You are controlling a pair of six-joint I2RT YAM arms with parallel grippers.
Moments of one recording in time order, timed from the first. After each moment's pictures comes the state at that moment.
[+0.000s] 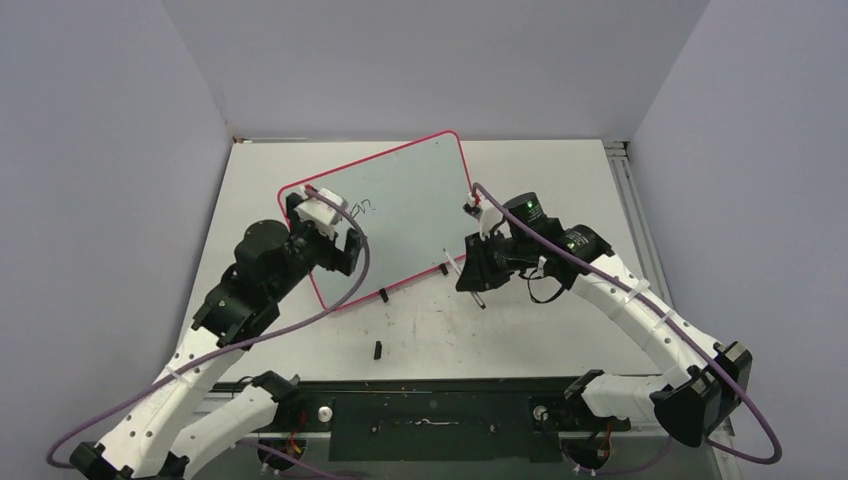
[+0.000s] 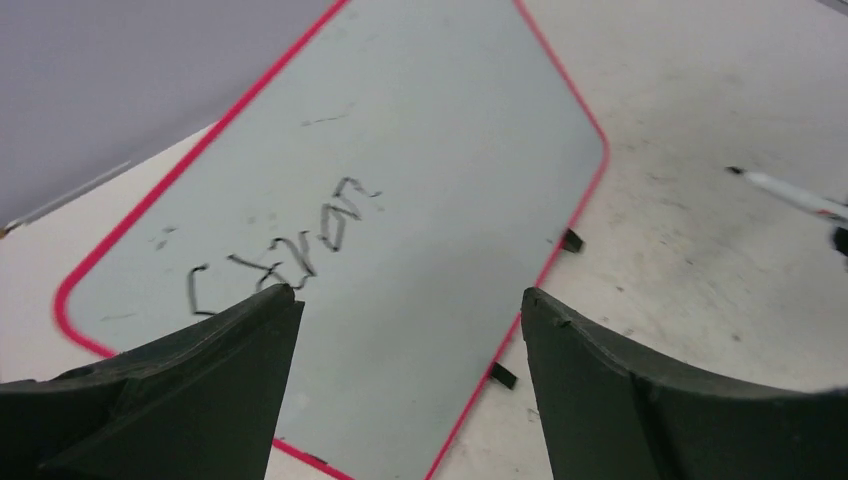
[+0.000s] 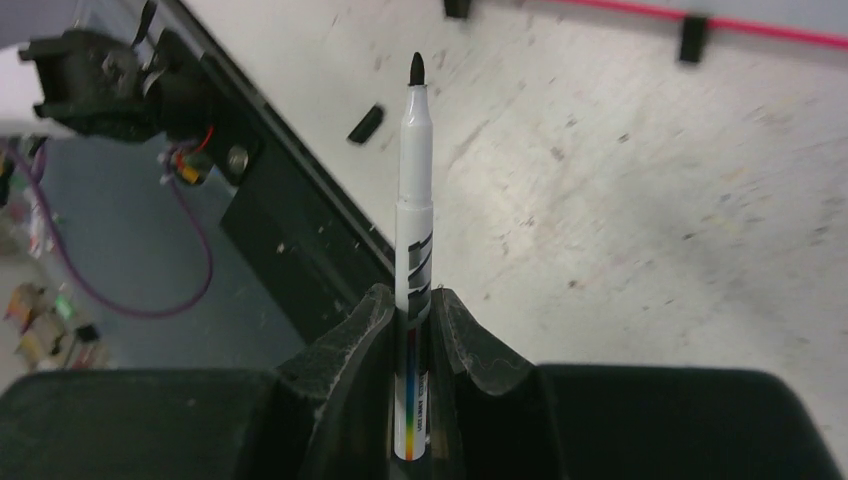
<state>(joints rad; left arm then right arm) -0.48 0.83 0.97 -0.37 -0.06 0.06 0.62 1.22 1.21 -0.79 -0.42 0.23</state>
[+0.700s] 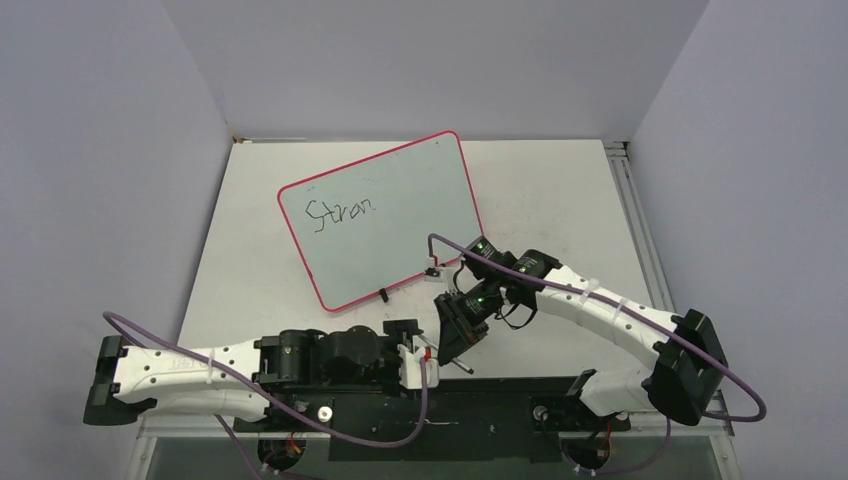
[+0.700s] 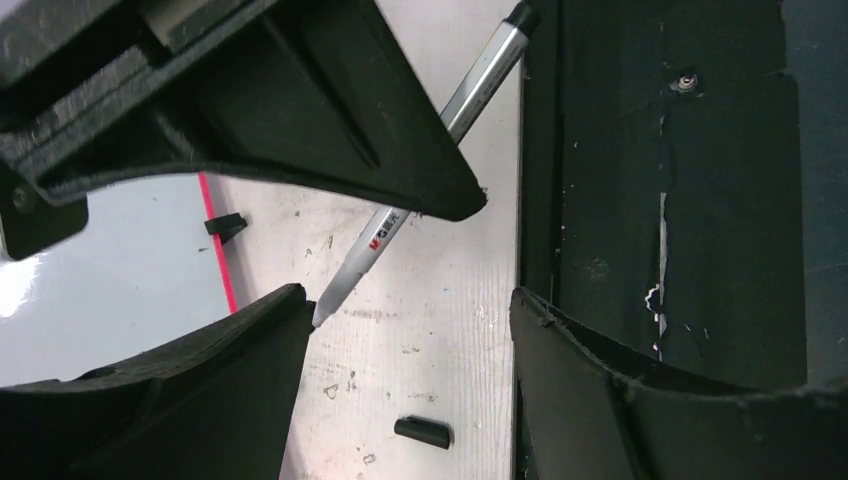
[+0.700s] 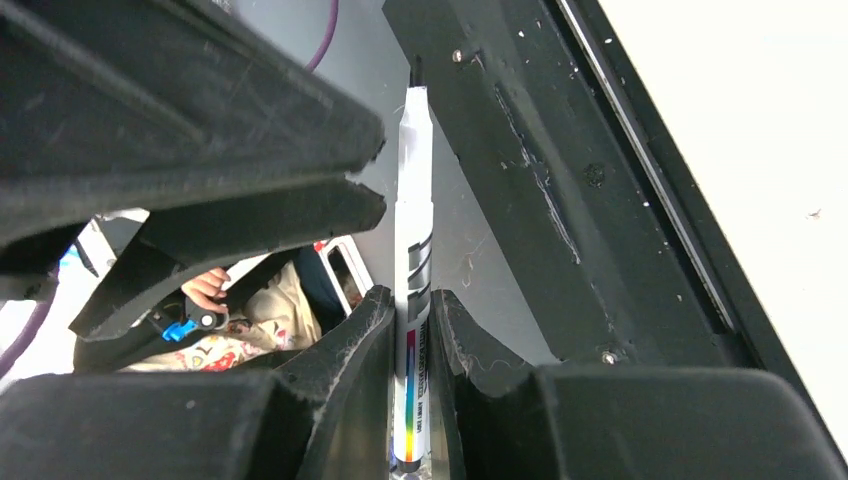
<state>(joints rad) -1.45 0.84 0.71 -0.36 -0.16 0.33 0.83 1.31 1.00 -0.80 -0.87 0.38</state>
